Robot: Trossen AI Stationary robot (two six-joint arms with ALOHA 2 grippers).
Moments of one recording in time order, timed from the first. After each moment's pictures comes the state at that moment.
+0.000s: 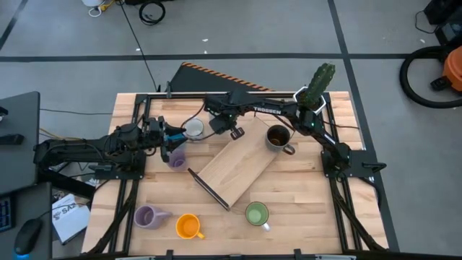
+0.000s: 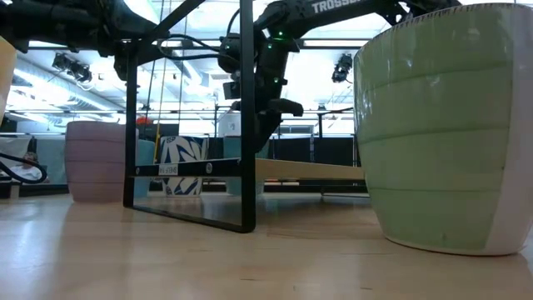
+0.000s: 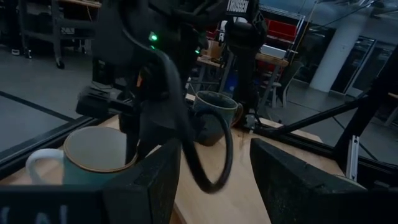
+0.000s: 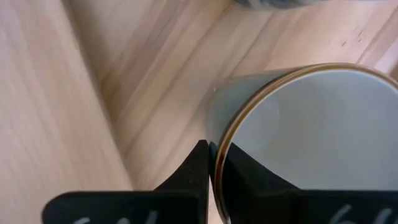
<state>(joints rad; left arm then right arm) 0.11 0.49 0.30 0.18 -0.14 -0.26 -0.28 2.36 2.29 -1.23 0.09 -0.89</state>
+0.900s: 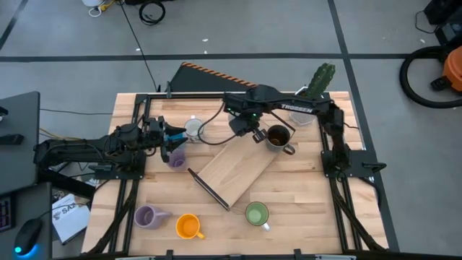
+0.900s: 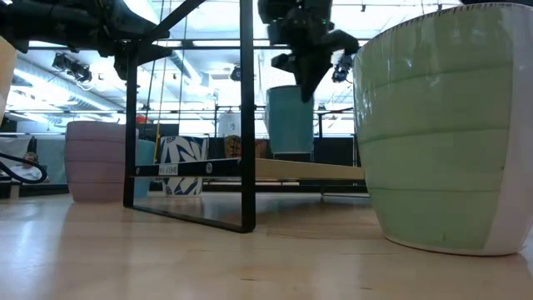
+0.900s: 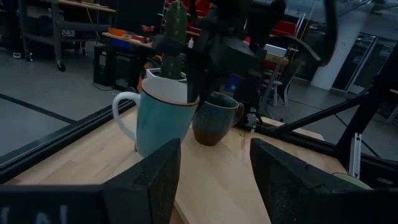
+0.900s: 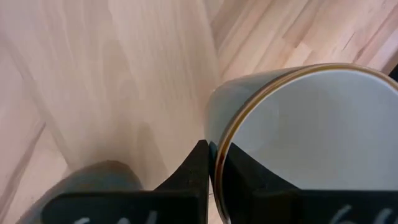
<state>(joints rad) 0.11 0.49 0.31 0.18 -0.14 -0.24 -0.22 1.99 2.01 -1.38 0.05 -0.79</state>
